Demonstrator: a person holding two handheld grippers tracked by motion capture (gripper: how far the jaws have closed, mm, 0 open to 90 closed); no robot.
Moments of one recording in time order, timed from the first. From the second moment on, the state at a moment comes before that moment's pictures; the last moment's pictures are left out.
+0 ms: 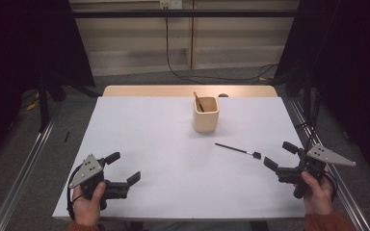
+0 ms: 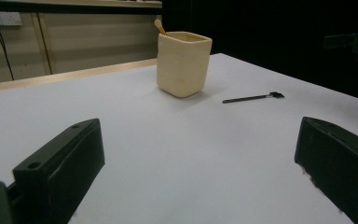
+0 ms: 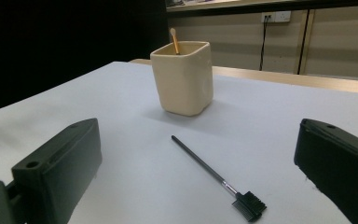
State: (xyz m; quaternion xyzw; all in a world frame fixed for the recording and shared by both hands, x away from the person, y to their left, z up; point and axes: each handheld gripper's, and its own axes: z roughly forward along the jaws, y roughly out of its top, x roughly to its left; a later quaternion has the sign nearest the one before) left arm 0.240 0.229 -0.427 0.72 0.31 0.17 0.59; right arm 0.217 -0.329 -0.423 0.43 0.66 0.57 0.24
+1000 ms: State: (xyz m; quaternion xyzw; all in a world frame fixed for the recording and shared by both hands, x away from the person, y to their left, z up) left arm 0.242 0.229 -0.427 0.73 0.31 0.17 0.58; right arm 0.259 -0.322 -0.407 0.40 0.68 0.57 0.24
